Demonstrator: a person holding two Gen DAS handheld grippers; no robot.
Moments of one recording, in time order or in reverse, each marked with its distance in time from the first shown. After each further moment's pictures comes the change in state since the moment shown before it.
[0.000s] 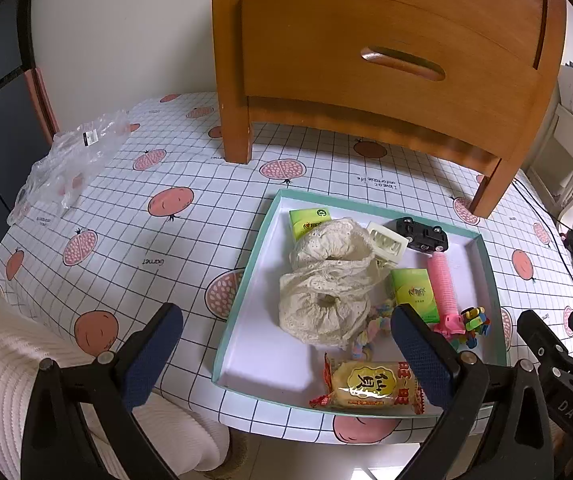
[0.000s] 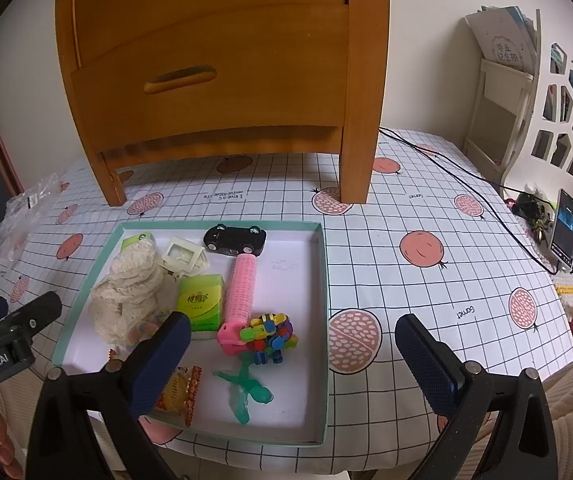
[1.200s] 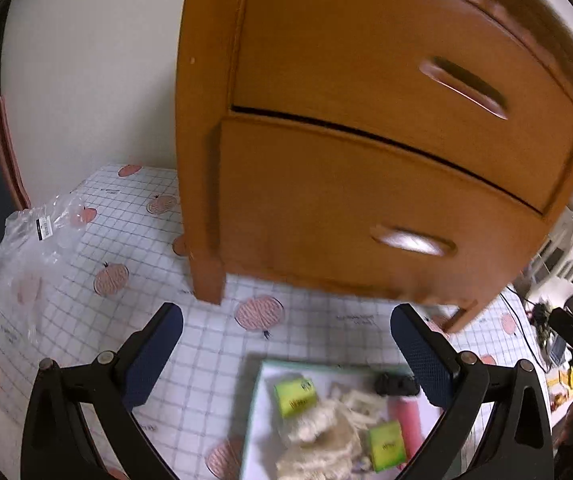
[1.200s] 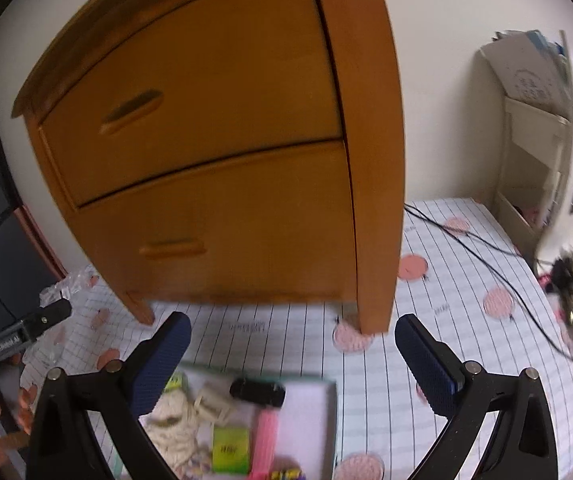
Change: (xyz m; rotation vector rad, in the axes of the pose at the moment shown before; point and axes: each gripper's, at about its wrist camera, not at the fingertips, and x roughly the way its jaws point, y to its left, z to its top) left arm 0.020 0.035 0.181 -0.005 -0.127 -0.174; right arm 0.008 -0.043 0.152 0.083 -0.151 0.166
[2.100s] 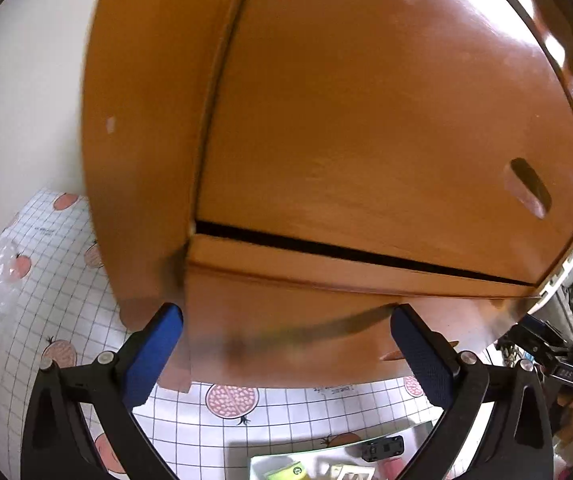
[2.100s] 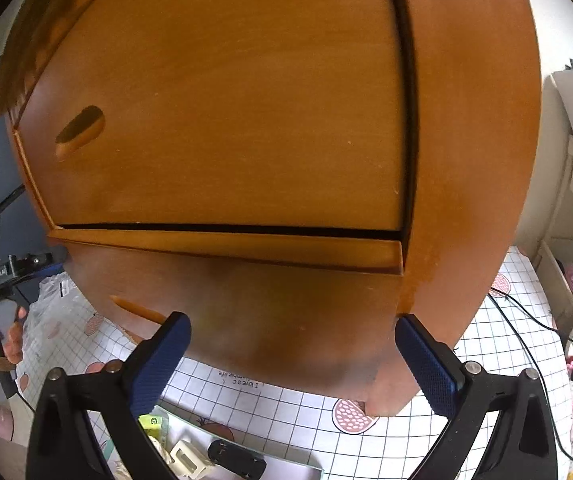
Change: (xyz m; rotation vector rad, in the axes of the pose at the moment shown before) left arm 0.063 0.021 0.080 0.032 -0.017 -0.226; right arm 0.081 0.007 0.062 -0.120 0.022 0.092
